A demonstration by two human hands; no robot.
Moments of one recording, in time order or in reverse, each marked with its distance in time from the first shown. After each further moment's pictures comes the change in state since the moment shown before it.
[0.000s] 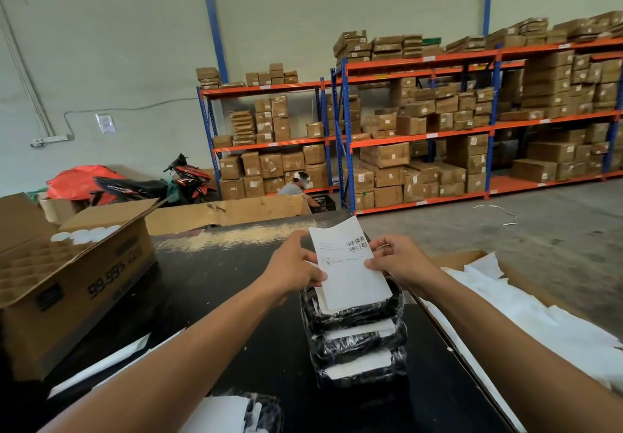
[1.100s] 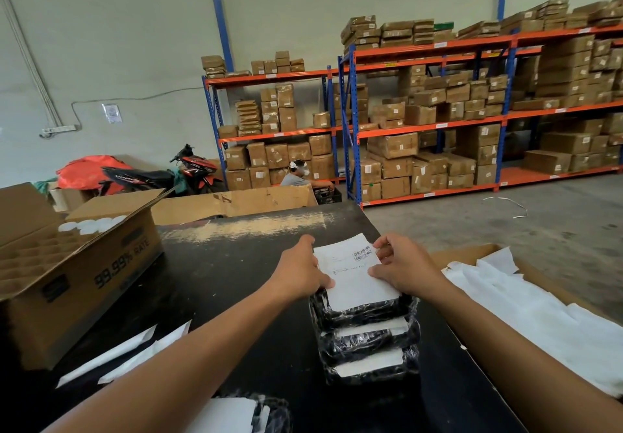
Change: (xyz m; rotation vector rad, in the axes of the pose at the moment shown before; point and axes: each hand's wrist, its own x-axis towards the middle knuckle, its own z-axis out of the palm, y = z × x) left_hand 0.007 -0.013 0.001 0.442 -0.002 0.002; right_hand 0.007 0.012 0.014 -0.414 0.057 -0.105
